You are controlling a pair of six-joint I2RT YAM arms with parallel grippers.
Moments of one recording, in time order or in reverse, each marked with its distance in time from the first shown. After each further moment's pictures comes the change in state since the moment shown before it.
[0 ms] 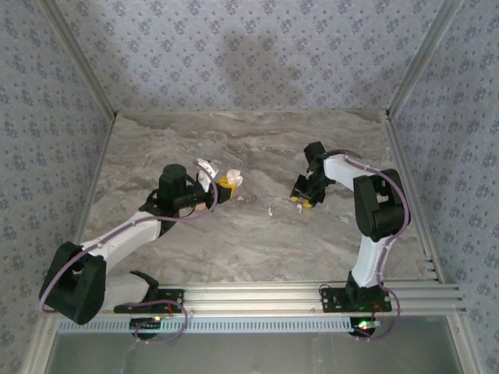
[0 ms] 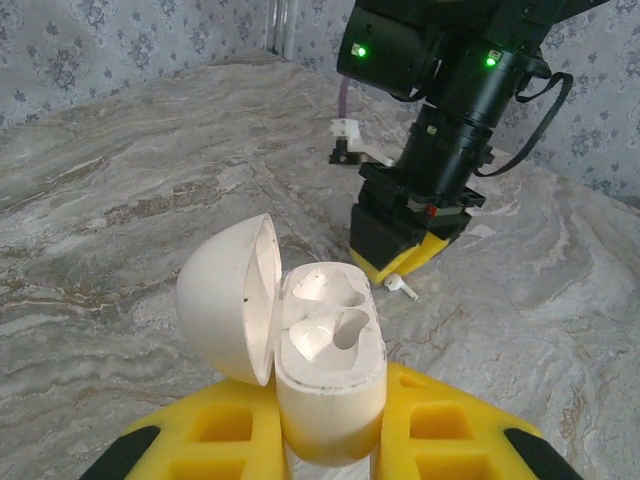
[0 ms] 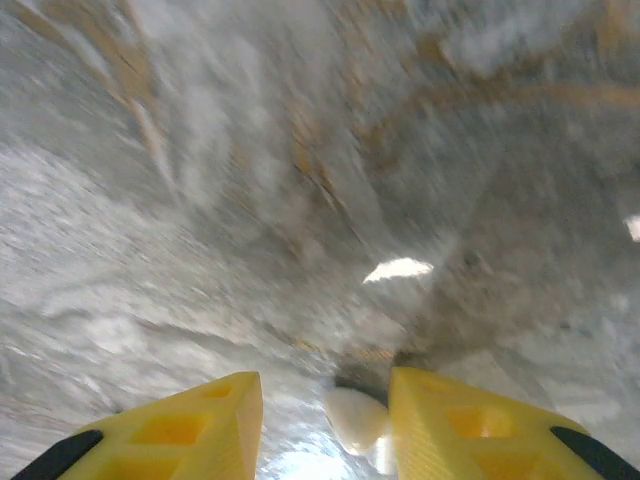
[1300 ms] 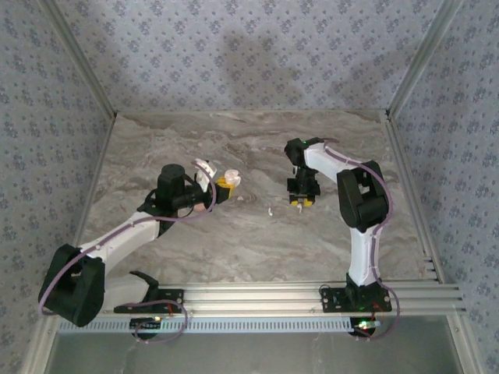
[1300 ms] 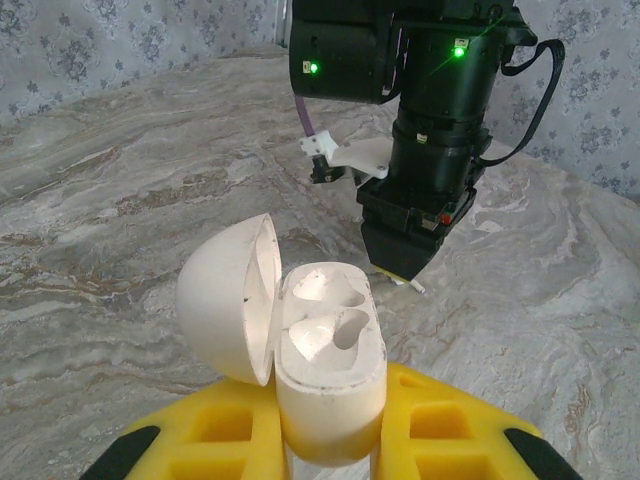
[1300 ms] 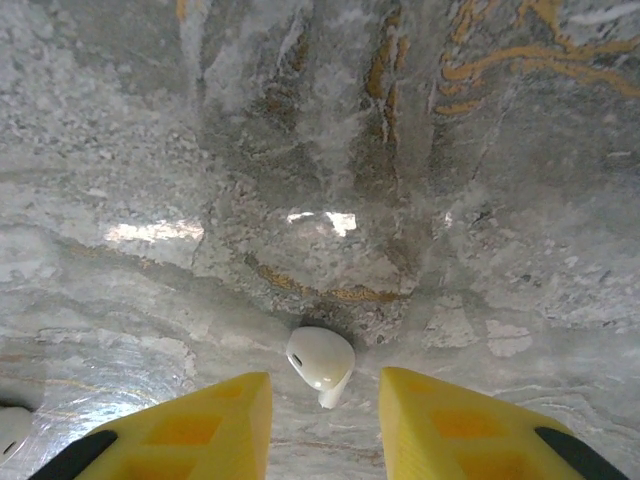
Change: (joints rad) left arm 0.011 -0.015 0.000 -0.032 -0.004 0.005; right arm 0.119 0.155 0.266 -0.372 0.230 -0.241
